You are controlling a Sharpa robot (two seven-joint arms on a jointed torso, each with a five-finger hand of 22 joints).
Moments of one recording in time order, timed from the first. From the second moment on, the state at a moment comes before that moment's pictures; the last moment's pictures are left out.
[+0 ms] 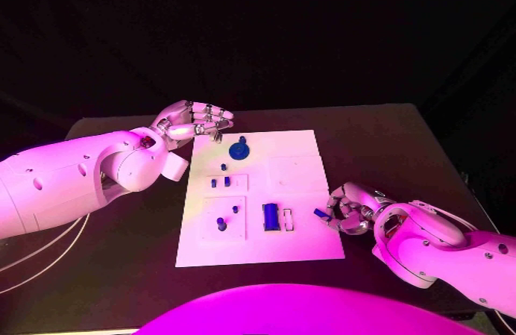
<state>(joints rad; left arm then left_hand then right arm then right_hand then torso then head) 1.10 -0.96 -0.01 1.49 -0.22 -0.09 0.34 1.44 -0.22 0.50 0.12 0.35 0.90 0.19 0.21 0.37 1.01 0.13 0.28 0.23 1.06 0.06 1.06 0.59 0.17 0.80 0.16 0.94 0.80 0.96 -0.98 -0.12 1.84 -1.37 -0.43 -0.52 1.36 -0.20 0.45 0.32 0.23 0.95 0.06 0.60 0.44 1.44 -0.02 1.33 1.31 1.47 -0.07 1.53 1.31 0.08 1.45 0.03 1.05 1.31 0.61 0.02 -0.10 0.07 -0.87</state>
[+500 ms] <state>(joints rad) 1.10 -0.95 -0.01 1.49 -0.23 -0.09 0.33 1.44 -0.22 0.50 0.12 0.35 0.90 0.19 0.21 0.37 1.01 0.13 0.28 0.23 1.06 0.06 1.06 0.59 0.17 0.80 0.16 0.94 0.80 0.98 -0.92 -0.12 1.86 -1.21 -0.45 -0.54 1.29 -0.21 0.52 0.27 0.23 0.94 0.06 0.61 0.45 1.44 -0.02 1.34 1.31 1.47 -0.07 1.53 1.31 0.08 1.45 0.03 1.05 1.31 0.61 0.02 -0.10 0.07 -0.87</state>
